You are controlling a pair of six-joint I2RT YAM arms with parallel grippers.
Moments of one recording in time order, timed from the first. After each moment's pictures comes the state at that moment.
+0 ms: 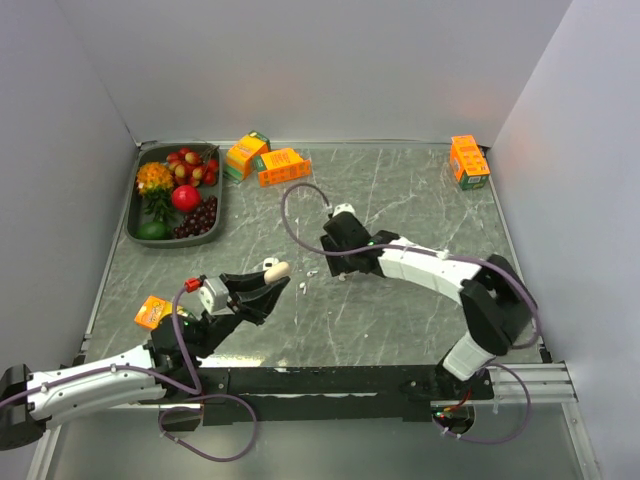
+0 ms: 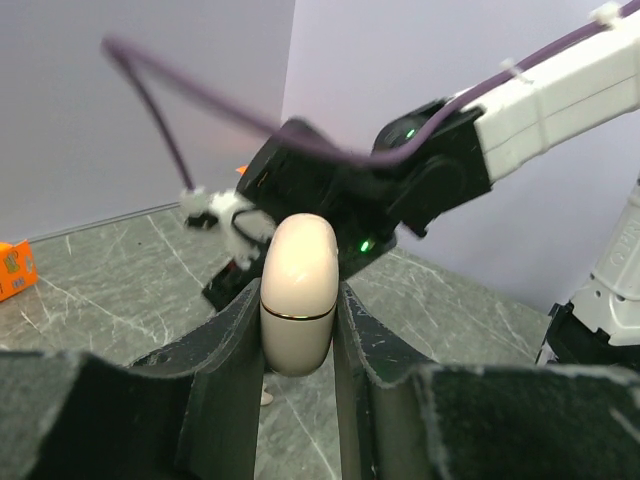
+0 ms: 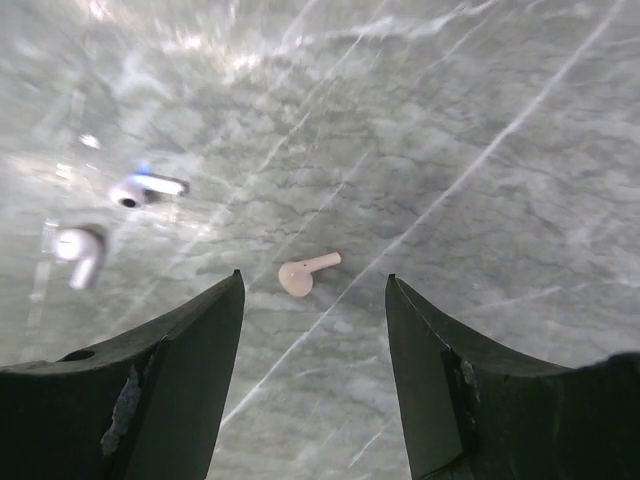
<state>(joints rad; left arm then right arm) -1.17 0.48 0.19 0.73 -0.30 -0.05 0.77 1.62 1.04 -0.41 0.29 0.33</state>
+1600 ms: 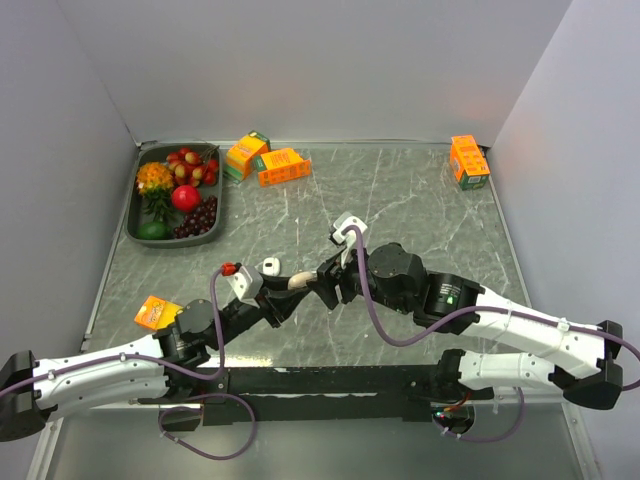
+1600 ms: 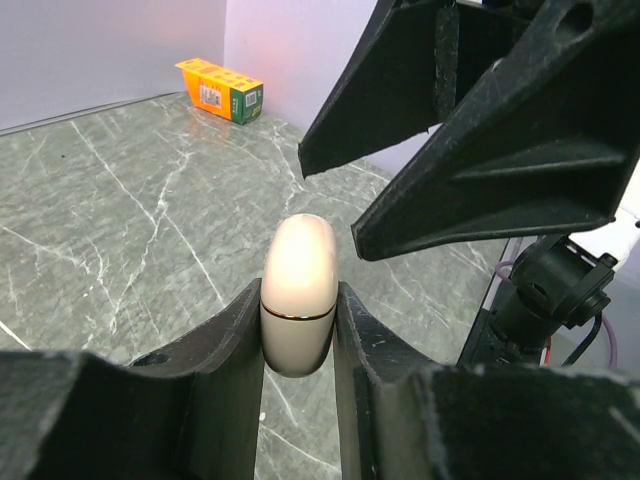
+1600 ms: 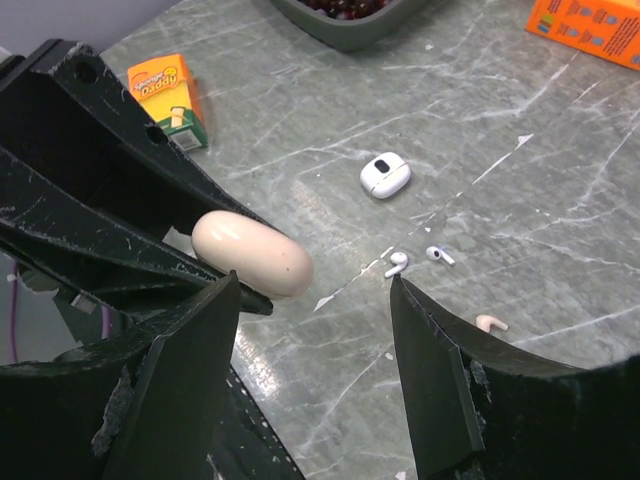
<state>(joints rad) -1.17 0.65 0.31 0.54 -0.21 -0.18 1.17 0.99 1.03 -0.37 0.22 0.19</state>
